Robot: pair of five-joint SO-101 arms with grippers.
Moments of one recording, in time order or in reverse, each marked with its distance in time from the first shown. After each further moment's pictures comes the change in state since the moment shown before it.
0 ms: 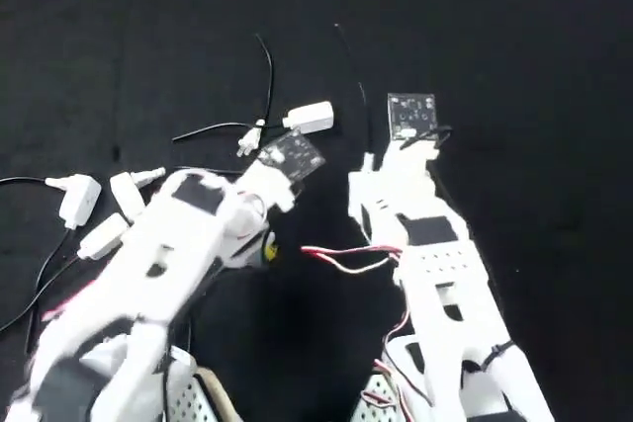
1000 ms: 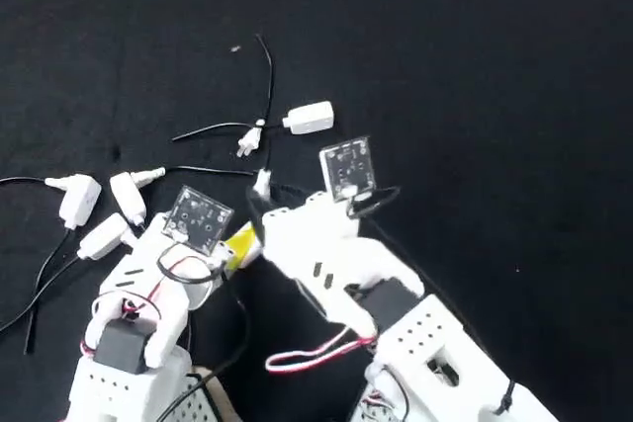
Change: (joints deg) left arm -8.2 -69.1 38.2 -5.2 14.0; right arm -29.8 -22.9 12.9 -12.3 -15.0
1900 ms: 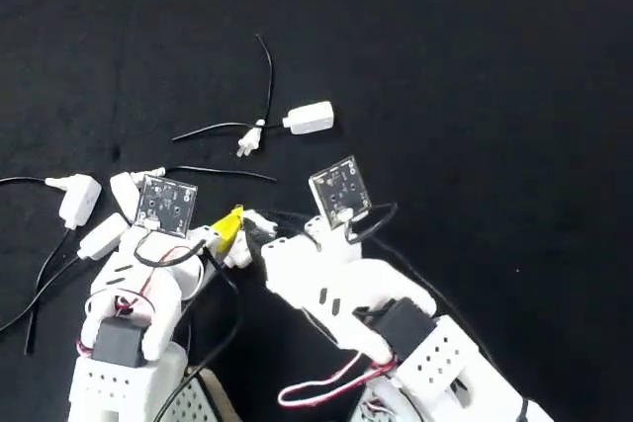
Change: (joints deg) left arm -5.6 0.3 0.2 -4.1 8.1; right arm -3.1 -11.2 -0.7 17.0 2.5
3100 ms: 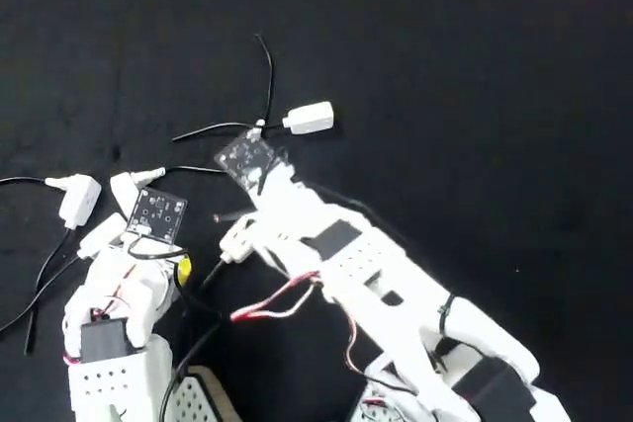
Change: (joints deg) left arm -19.6 -0.6 5.5 16.0 -22.5; right arm 4.3 49.0 -21.5 -4.0 26.5
